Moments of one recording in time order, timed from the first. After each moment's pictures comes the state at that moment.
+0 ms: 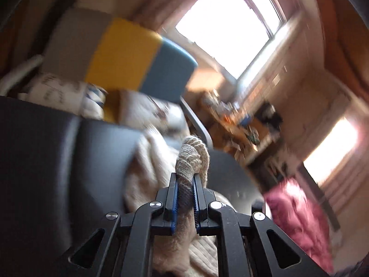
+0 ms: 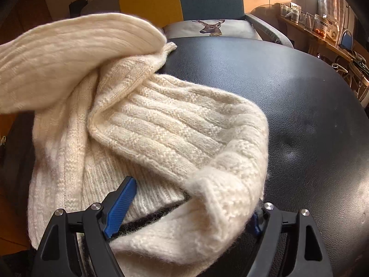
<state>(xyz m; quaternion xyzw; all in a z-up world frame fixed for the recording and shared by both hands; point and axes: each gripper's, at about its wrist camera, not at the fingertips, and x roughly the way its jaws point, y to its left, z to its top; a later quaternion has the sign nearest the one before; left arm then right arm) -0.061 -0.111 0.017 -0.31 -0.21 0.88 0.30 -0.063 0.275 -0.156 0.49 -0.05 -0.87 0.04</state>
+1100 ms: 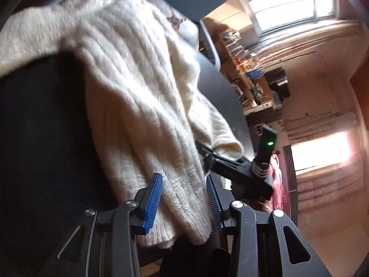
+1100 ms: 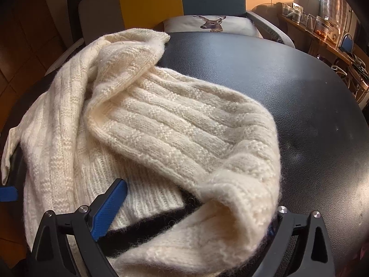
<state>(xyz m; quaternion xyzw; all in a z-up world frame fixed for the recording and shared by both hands) -0.006 0.016 -0.142 -0.57 -0.26 0.70 0.34 -0.061 0.256 -0.149 0.50 -0.04 -0.86 0.03</state>
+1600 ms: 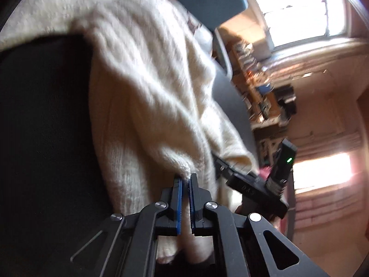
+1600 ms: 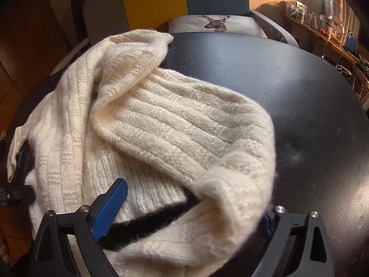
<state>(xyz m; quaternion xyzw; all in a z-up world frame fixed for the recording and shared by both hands) -0.013 -0.003 -0.137 -0.52 -0.32 0.73 0.30 -0.073 0.269 -0.135 0.50 -0.06 -0.86 0.05</state>
